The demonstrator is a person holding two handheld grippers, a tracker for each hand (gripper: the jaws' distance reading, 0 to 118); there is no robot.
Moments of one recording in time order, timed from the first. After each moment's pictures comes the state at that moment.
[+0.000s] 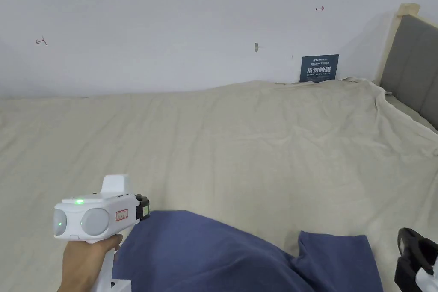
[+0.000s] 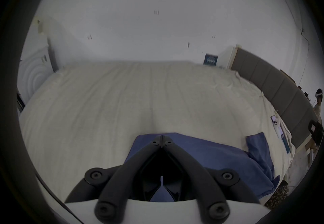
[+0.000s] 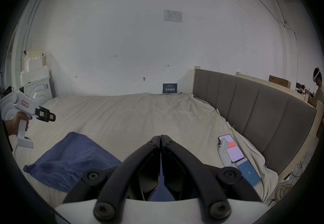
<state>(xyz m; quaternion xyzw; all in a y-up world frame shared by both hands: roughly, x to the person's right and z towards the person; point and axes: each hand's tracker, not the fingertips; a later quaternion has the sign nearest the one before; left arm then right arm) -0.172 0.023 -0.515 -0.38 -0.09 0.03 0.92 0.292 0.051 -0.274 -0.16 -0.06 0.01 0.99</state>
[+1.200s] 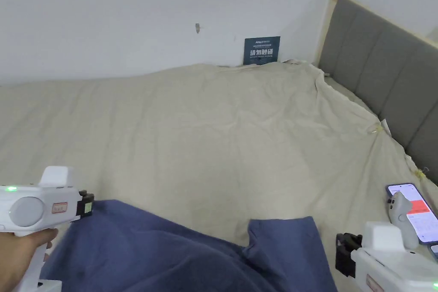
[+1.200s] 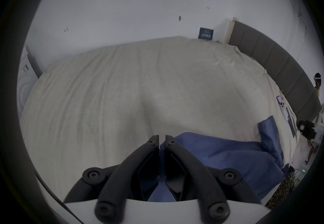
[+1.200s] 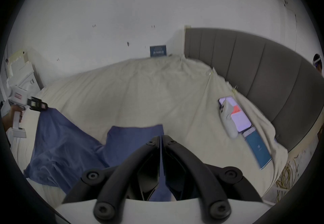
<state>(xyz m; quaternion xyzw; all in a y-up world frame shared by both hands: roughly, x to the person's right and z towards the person) -0.155 0.017 -0.533 -0.40 -0.13 -0.03 0.91 0.331 -0.018 -0.332 -0.35 -0.08 -0.05 0.93</state>
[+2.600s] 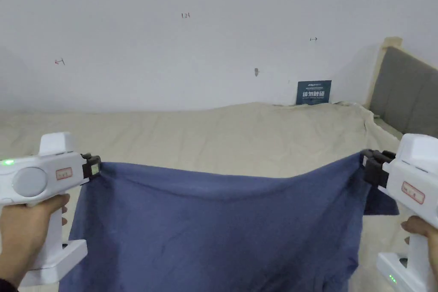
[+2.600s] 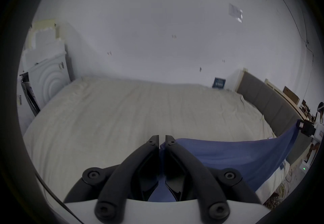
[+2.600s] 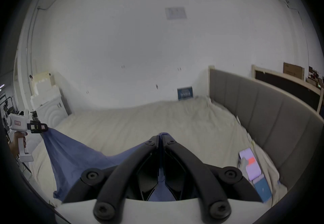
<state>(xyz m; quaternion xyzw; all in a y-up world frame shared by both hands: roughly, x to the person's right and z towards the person) -0.254 0.185 -0.409 -0.24 -0.02 0.06 0.97 0.306 0.167 -0.348 -0.14 0.02 -0.06 0.99</state>
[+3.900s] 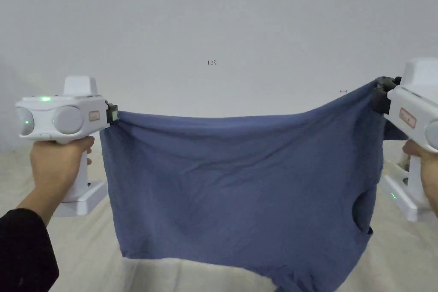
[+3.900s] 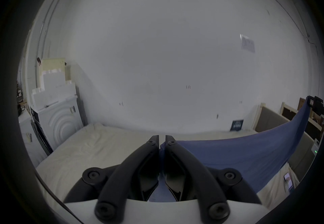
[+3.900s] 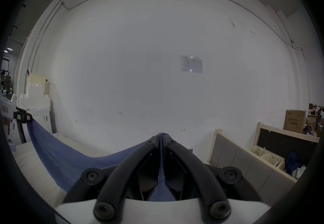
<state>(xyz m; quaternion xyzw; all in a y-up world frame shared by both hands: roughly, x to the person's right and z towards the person) -0.242 0.283 -0.561 -0.14 0.04 0.01 0.99 0.283 0.288 -0.542 0.00 0.01 0.04 1.00</state>
